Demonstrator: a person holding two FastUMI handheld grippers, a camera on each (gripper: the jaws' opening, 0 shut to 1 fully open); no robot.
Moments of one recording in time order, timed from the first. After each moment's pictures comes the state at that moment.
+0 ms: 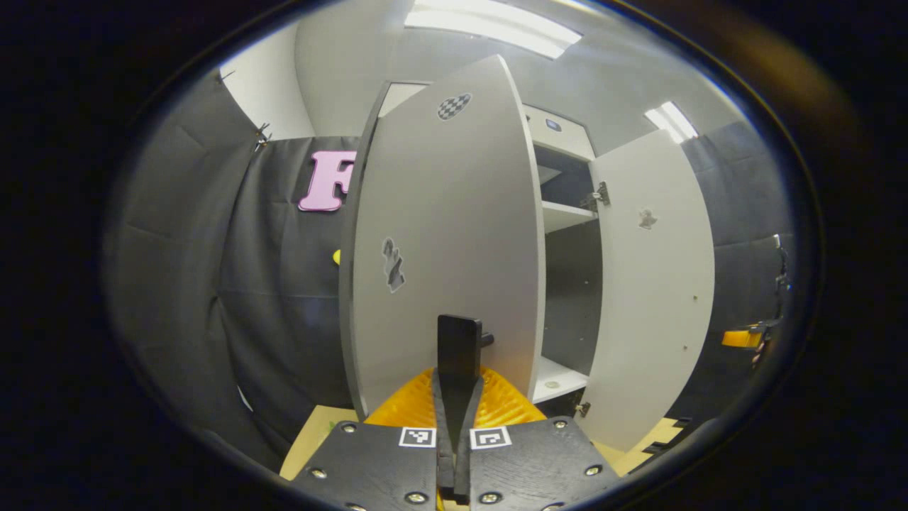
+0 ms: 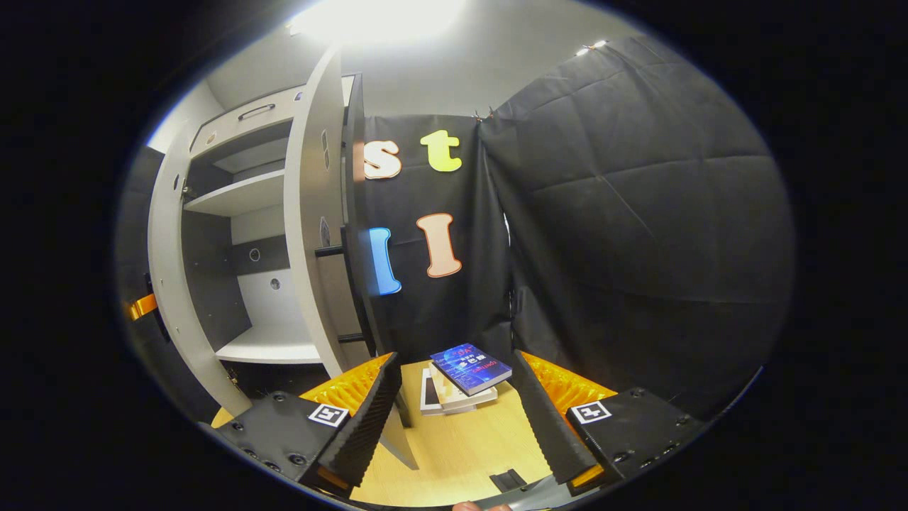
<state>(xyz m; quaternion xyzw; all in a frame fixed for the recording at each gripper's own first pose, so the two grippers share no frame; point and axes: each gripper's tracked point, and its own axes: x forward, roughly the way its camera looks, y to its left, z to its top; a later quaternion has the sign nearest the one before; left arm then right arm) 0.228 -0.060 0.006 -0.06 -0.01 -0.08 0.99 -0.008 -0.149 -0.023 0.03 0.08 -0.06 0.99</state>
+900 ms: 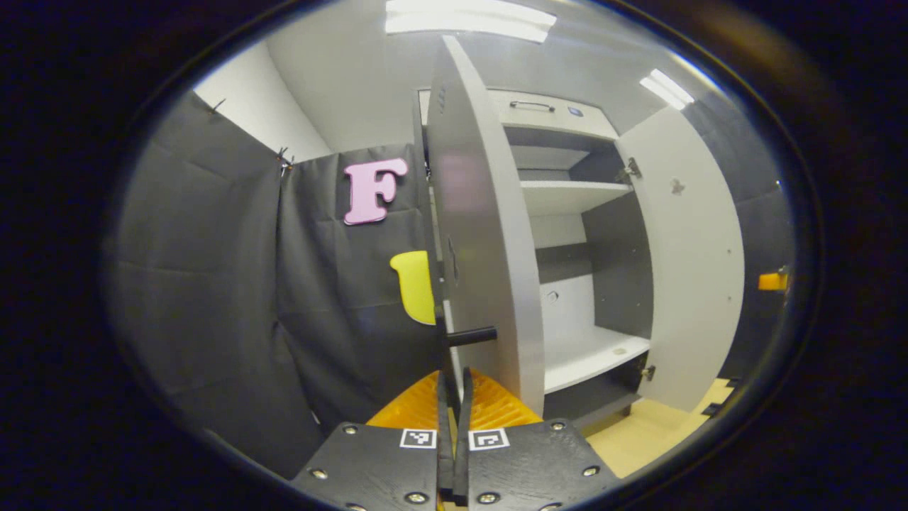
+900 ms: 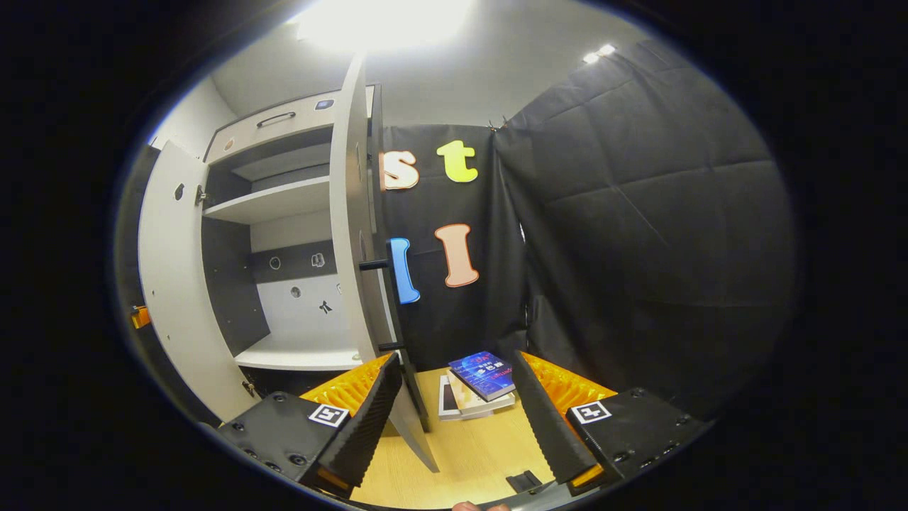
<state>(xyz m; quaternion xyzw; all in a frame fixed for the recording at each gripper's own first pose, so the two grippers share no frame) 0.225 0.016 -0.006 0.05 0.01 0.02 1.00 -0.020 -0.119 -0.006 0.03 0.05 -0.04 1.00</state>
